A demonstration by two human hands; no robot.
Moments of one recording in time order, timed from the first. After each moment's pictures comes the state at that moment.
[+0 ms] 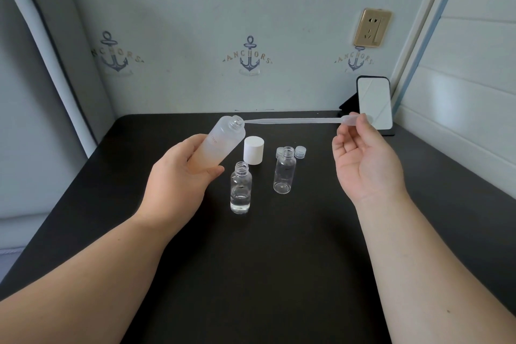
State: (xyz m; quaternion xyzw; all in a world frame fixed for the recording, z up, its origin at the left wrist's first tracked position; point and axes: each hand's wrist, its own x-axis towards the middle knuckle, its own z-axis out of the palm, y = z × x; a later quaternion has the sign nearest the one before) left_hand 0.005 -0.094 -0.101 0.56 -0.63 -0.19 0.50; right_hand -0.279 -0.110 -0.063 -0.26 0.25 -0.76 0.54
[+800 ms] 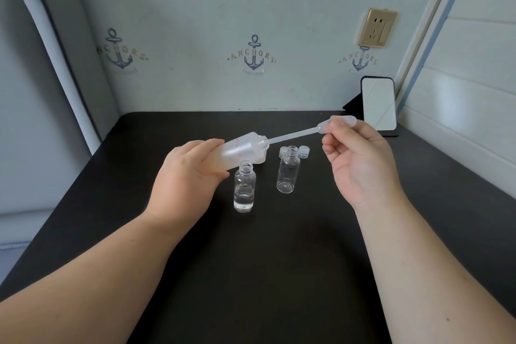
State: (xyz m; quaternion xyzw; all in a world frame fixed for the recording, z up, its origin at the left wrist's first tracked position) left_hand 0.002 -0.097 -0.106 0.57 -0.69 -0.05 0.44; right_hand -0.267 -0.104 -0.063 -0.45 0.29 -0.69 0.49
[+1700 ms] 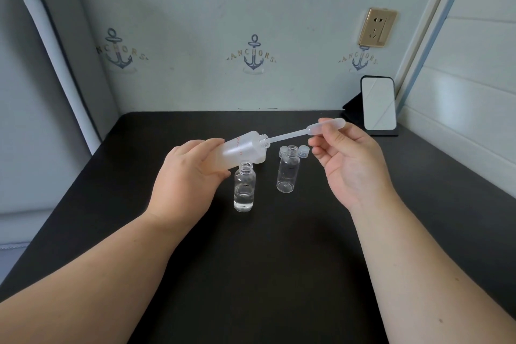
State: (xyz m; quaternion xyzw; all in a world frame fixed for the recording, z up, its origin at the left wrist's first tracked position) left_hand 0.000 -0.096 -0.105 0.57 -0.69 -0.03 0.44; right_hand -0.260 -0.104 -0.067 -0.44 0.30 -0.68 0.51
